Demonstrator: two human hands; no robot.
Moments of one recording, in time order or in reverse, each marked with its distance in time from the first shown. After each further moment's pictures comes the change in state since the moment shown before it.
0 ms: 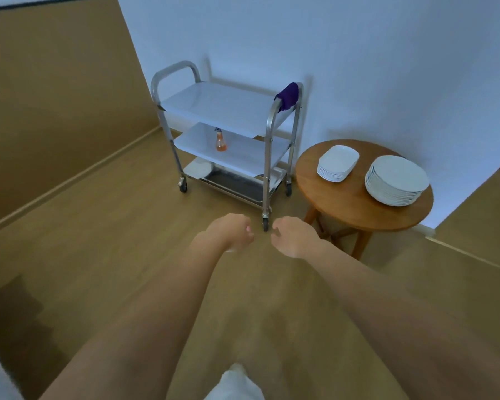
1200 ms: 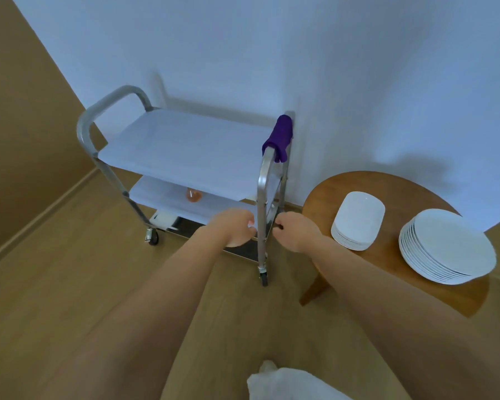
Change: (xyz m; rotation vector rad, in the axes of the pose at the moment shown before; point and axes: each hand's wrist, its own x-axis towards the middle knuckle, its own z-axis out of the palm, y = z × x) left_hand 0.417 -0.055 -0.160 0.067 -0.065 0.194; right_hand 0.392 0.095 -0.112 0.195 0.054 0.193
